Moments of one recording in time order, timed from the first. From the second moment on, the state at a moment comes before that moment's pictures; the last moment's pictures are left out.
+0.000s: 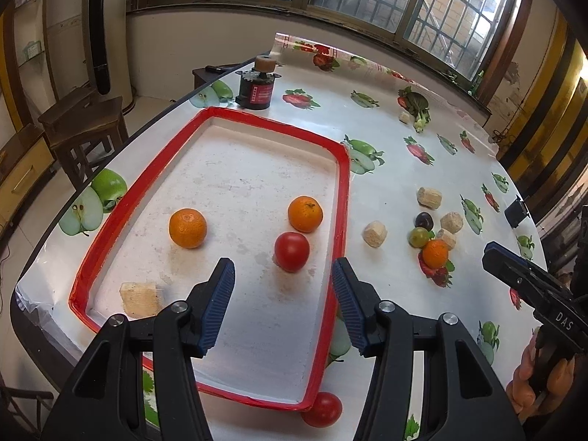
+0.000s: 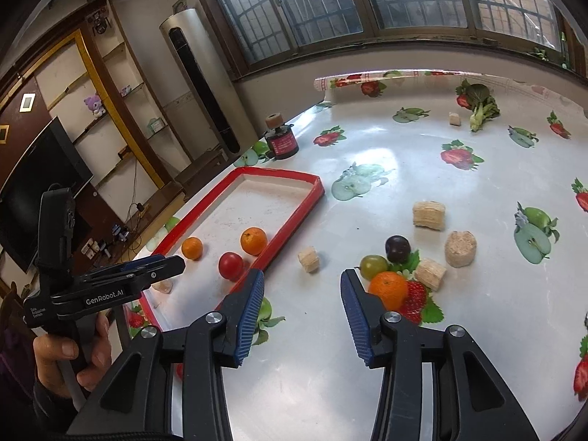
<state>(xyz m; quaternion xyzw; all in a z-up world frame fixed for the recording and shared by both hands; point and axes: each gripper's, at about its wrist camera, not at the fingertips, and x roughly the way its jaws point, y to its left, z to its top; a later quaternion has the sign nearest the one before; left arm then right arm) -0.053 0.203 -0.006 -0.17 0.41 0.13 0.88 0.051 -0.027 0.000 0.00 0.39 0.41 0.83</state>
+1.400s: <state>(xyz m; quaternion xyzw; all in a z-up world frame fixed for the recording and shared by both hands) 0.015 0.070 -0.024 -0.12 0.46 -0.01 0.88 0.099 -0.125 -0.015 0.04 0.41 0.31 0.86</state>
